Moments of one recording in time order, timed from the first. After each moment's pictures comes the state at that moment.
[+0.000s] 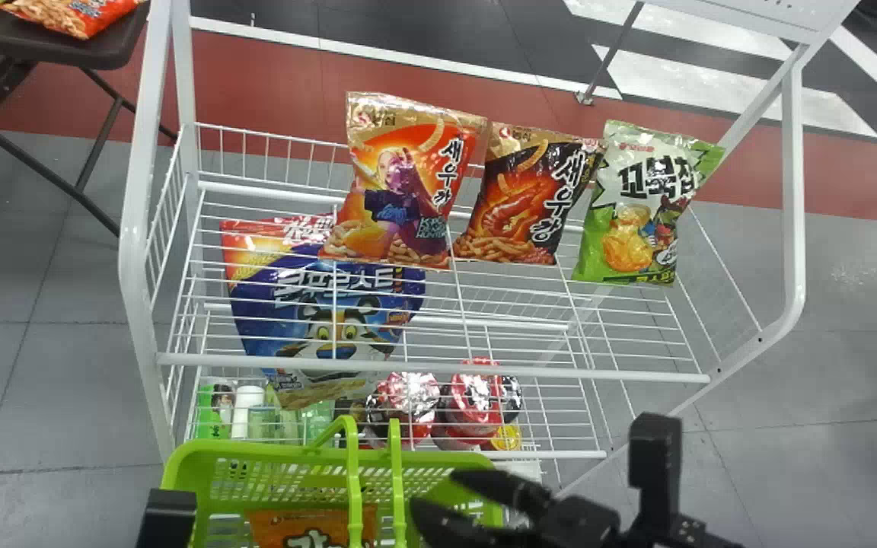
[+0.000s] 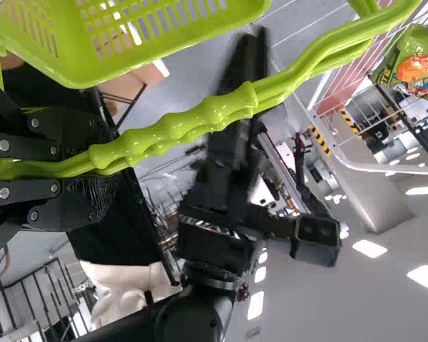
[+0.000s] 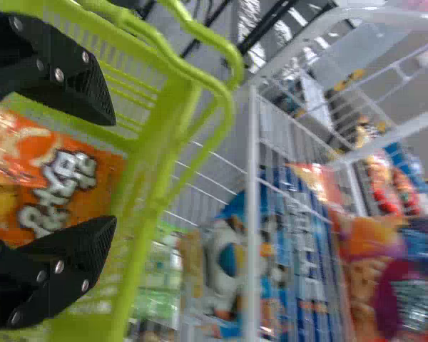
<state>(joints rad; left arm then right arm) 0.56 0.11 -0.29 -2.23 0.23 1.11 -1.05 0.80 -0.07 -0.29 -2.44 -0.22 0.75 0.75</state>
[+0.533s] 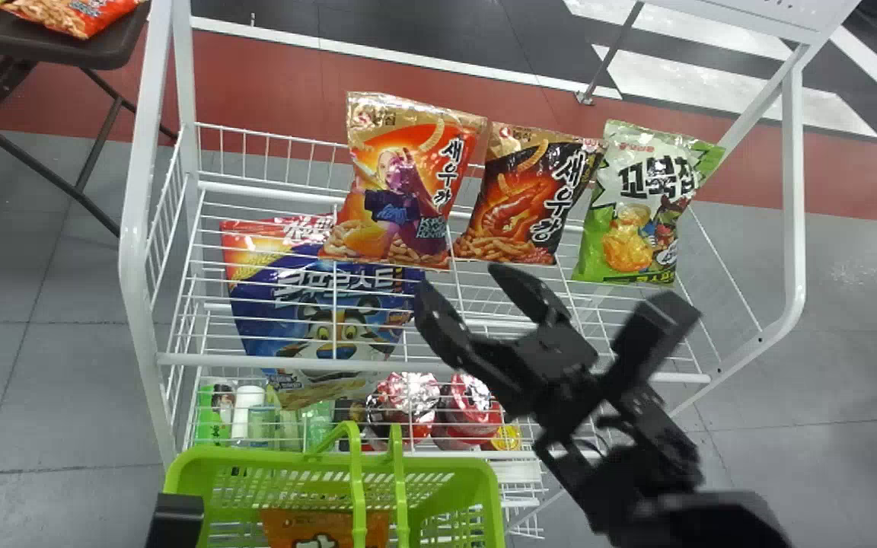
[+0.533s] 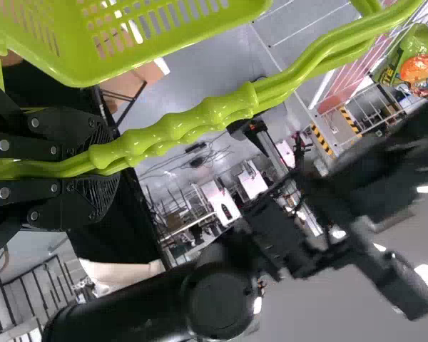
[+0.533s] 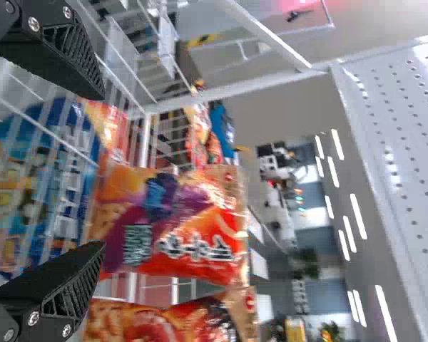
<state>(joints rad) 0.56 0.10 -0.30 -2.20 0.23 1.11 -1.05 0.50 -0.03 -0.13 -2.20 -0.19 0.28 0.43</state>
